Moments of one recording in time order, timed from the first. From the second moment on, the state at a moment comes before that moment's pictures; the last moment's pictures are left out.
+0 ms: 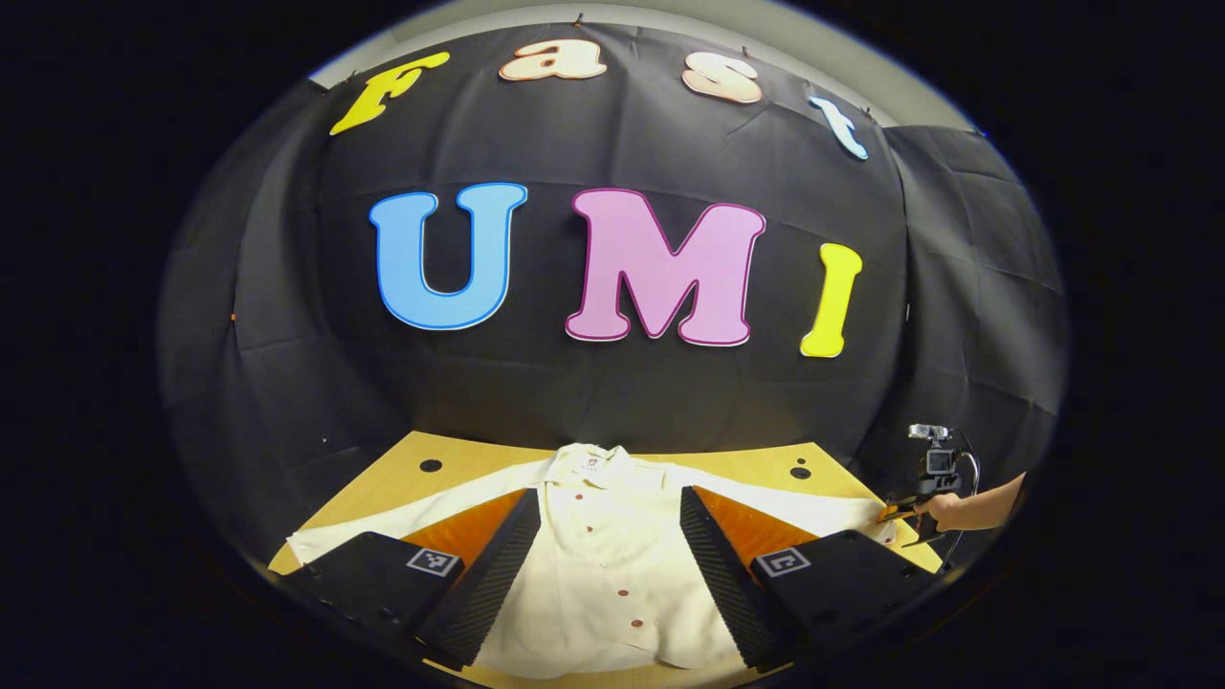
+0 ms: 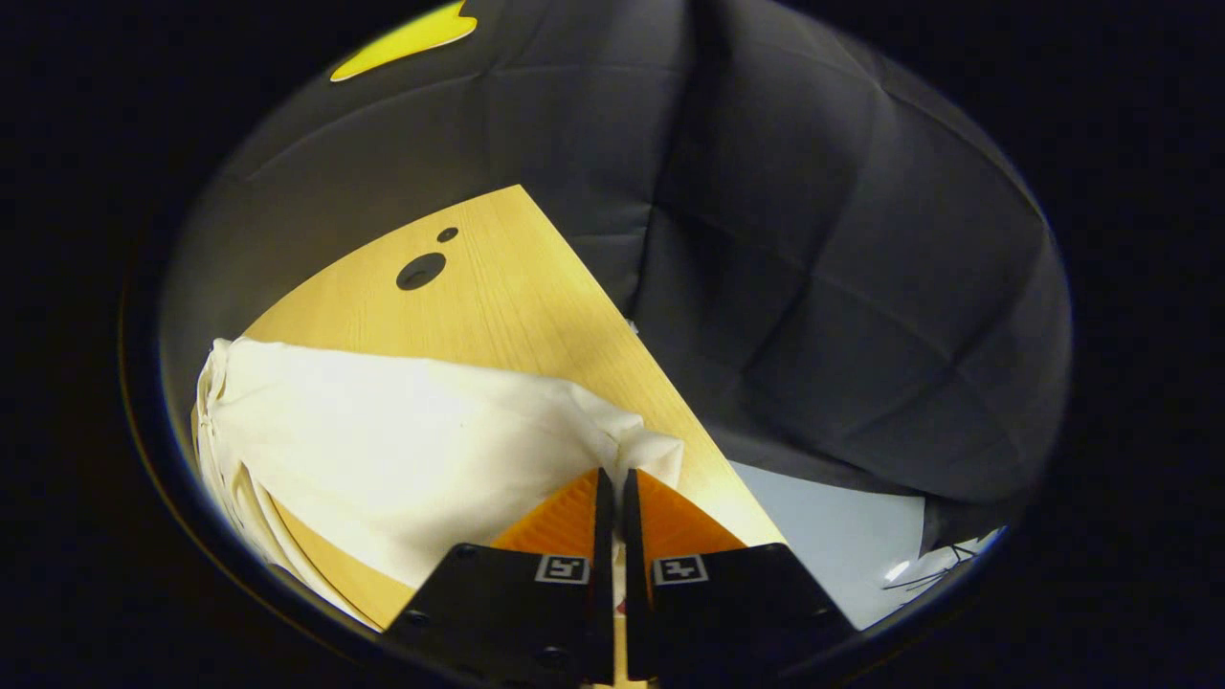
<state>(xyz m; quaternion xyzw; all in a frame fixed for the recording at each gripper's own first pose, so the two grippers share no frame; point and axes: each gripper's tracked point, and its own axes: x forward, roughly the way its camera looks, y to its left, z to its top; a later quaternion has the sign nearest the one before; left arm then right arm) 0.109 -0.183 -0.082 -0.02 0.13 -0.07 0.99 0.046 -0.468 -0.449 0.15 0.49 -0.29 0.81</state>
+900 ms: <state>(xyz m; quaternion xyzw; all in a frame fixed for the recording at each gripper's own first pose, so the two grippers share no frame) 0.103 -0.004 -0.103 -0.04 0.12 0.03 0.99 0.226 -0.179 -0.255 0.06 0.37 -0.03 0.93</state>
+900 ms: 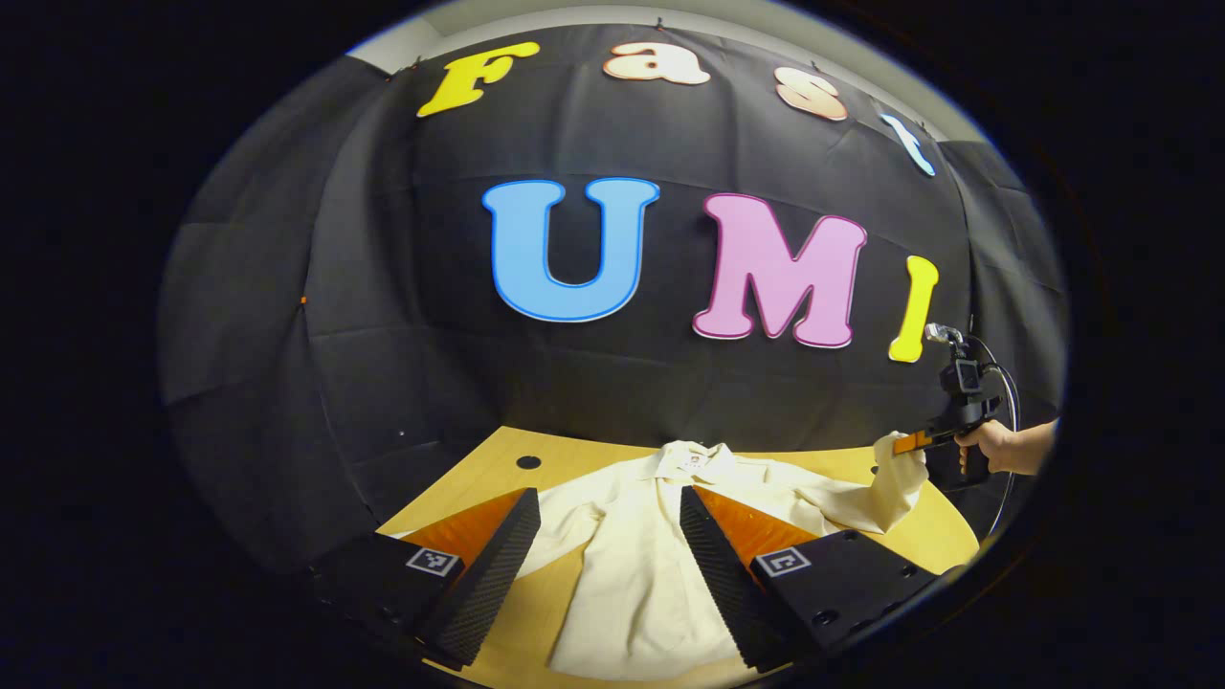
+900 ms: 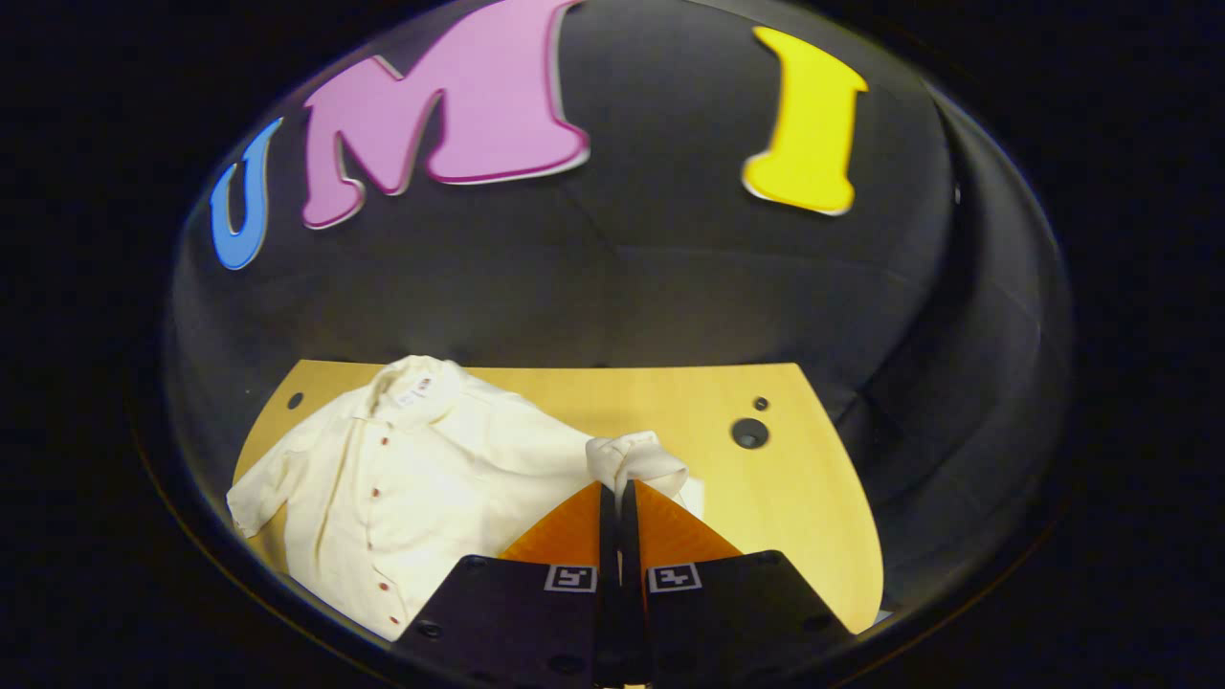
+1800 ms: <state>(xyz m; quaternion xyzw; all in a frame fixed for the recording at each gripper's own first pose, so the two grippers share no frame) 0.092 0.158 -0.212 -0.10 0.18 0.12 0.97 0.274 0.221 -0.321 0.01 0.39 0.22 0.90</state>
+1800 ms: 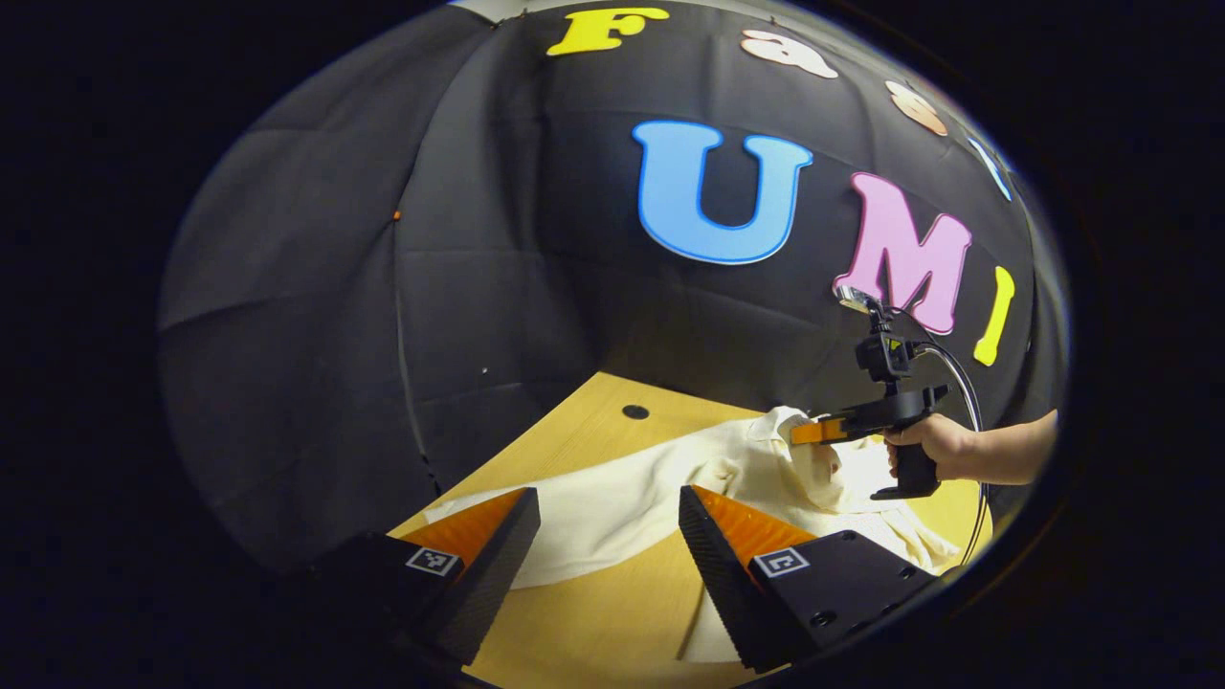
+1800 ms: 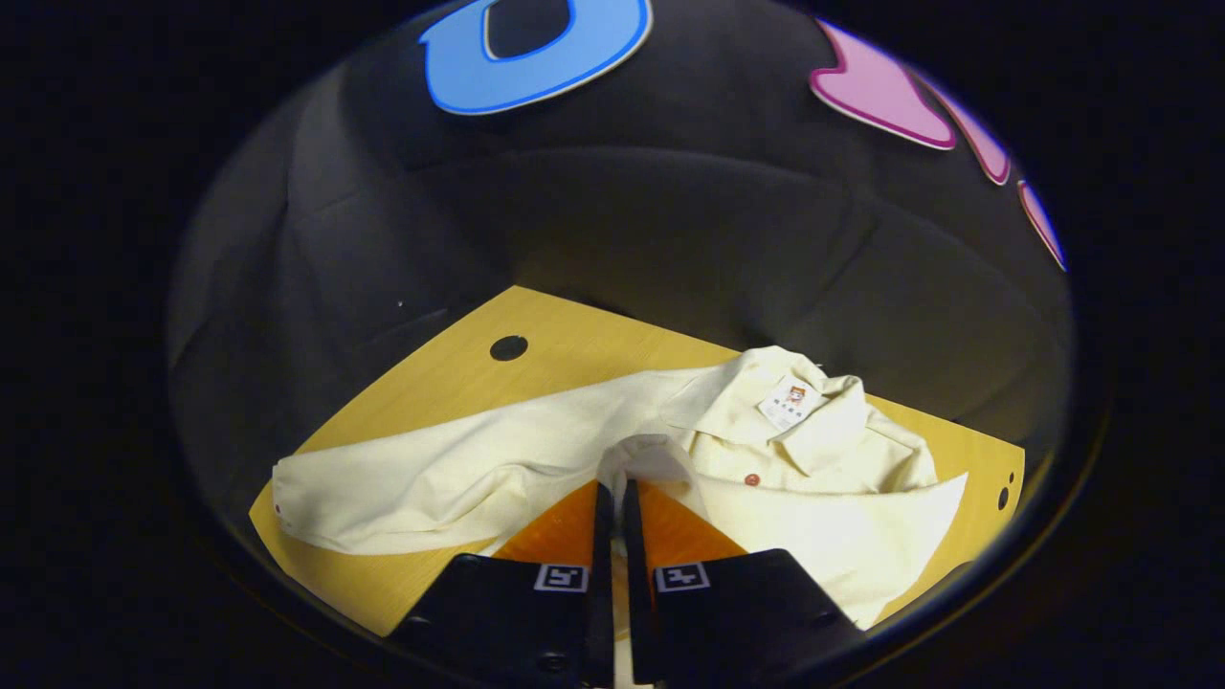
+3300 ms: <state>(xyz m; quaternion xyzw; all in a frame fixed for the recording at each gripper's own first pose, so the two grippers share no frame) 0.119 0.285 -0.393 -0.09 0.39 0.22 0.89 0.120 -0.052 -0.149 -0.03 0.21 0.01 0.98</state>
